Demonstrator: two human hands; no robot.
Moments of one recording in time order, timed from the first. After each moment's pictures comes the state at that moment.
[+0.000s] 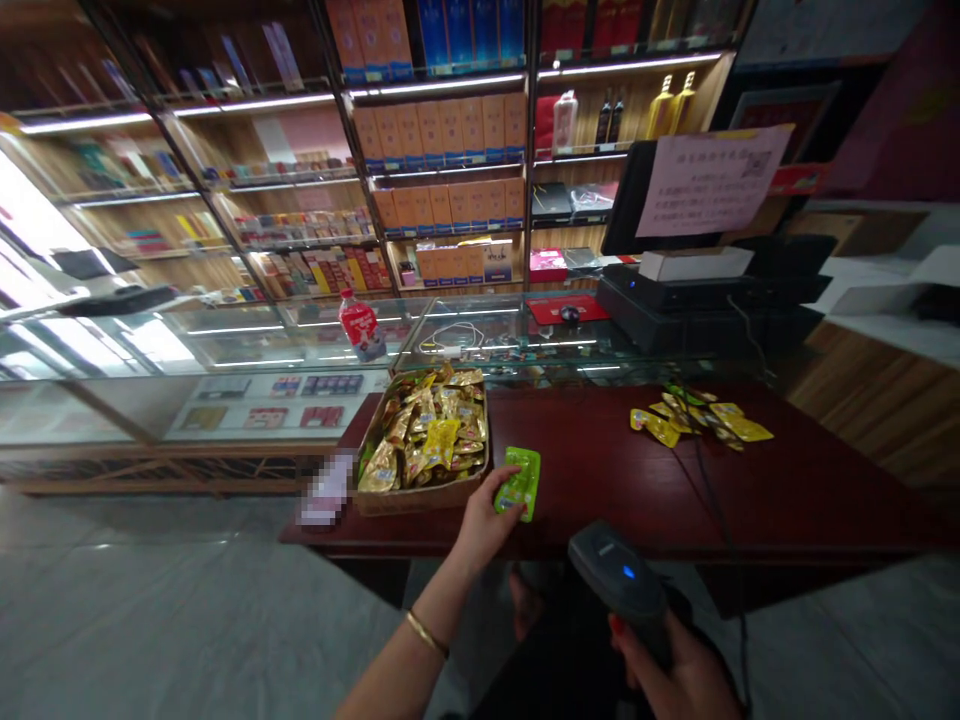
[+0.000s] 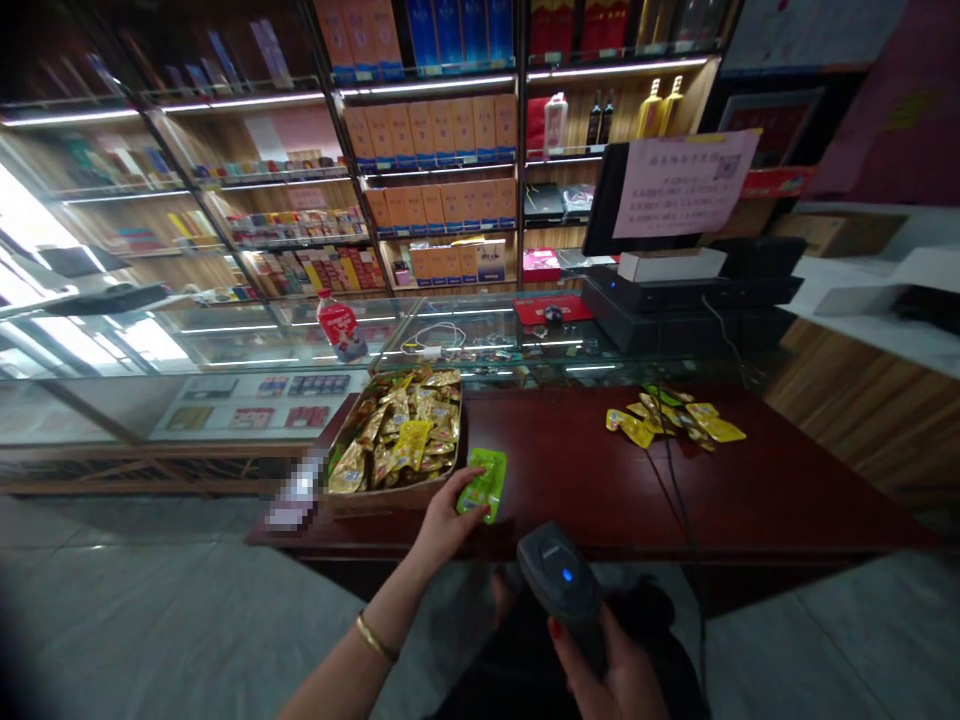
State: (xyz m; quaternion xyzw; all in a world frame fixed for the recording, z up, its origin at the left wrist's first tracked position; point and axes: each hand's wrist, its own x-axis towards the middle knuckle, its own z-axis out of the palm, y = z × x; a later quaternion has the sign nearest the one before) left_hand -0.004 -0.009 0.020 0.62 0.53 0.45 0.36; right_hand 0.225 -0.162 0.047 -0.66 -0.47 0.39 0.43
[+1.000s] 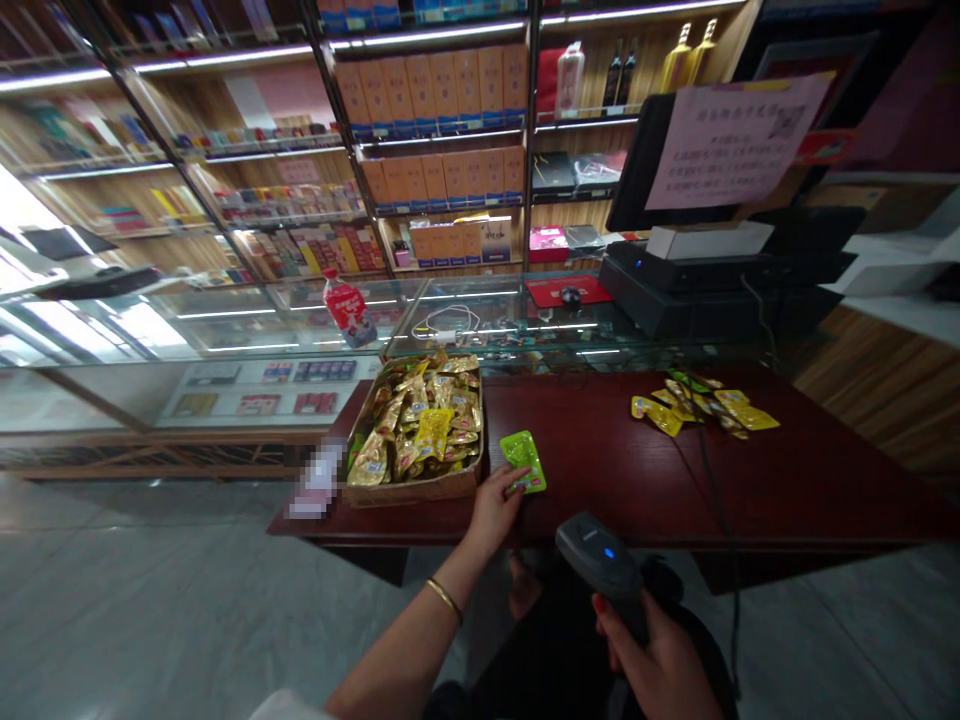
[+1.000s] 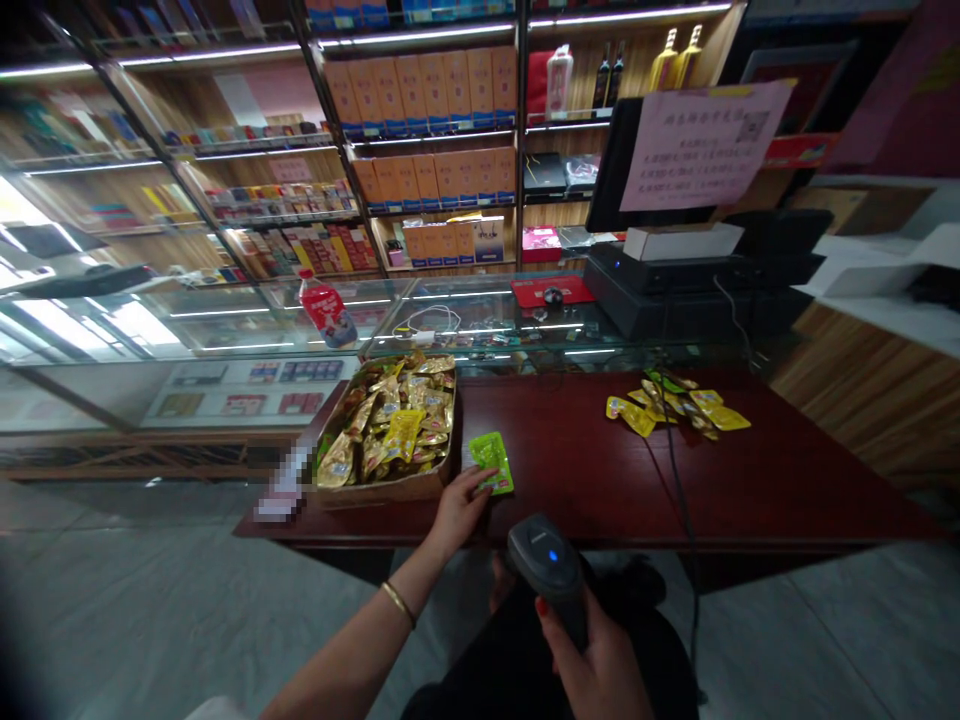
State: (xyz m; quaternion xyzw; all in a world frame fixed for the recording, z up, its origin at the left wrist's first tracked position) left_hand 0.016 0.016 -0.031 0.61 0.52 0.46 0.38; right_hand 0.234 -0.146 0.018 -0.66 -0.49 0.46 0.33
